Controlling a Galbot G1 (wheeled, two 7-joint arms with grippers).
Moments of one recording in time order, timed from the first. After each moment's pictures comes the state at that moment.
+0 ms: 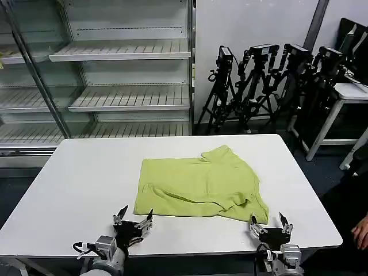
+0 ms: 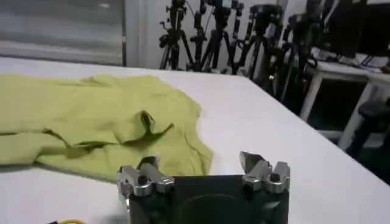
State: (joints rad) left arm 1.46 -1.18 -0.33 -2.14 -0.34 0.44 -0.23; right arm -1.60 1.29 0.49 2.19 0.23 -0.45 0.29
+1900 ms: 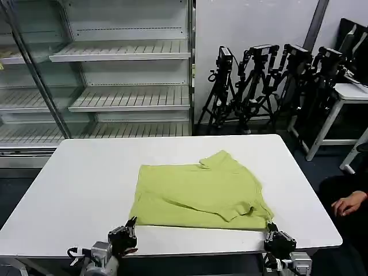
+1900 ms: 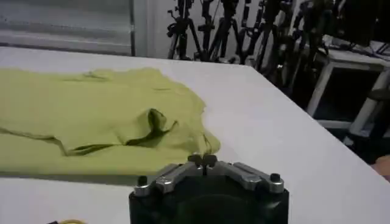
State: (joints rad) left arm 1.59 -1.15 -0.37 -2.21 -0.31 0.55 -0.23; right arm -1.74 1.23 0.55 2.30 0.26 -0.44 0.26
